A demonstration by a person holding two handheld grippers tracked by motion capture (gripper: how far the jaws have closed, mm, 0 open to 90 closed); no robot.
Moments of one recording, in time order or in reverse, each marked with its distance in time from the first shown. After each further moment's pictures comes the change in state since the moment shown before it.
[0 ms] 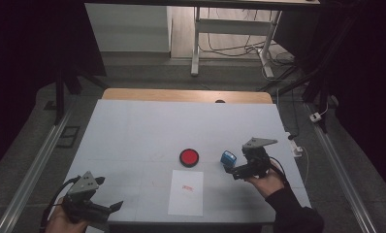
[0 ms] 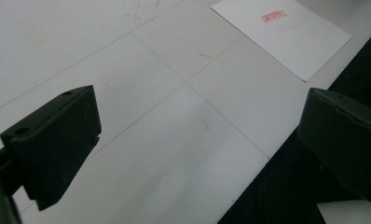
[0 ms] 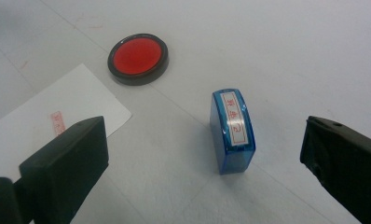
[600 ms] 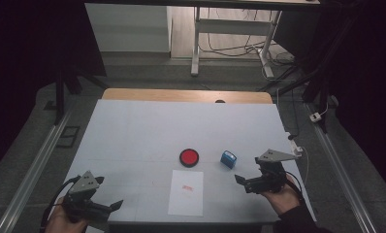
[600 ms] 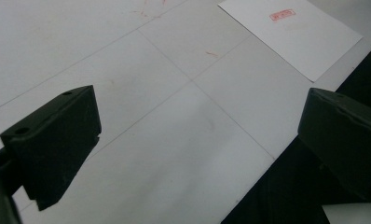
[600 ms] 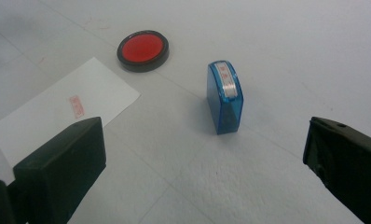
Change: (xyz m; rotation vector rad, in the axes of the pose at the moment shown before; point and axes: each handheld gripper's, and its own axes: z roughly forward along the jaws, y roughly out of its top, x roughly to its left) left arm 0.000 0.001 0.001 0.008 0.024 -0.017; right arm 0.011 -0.030 -0.045 -0.066 -0.040 0.034
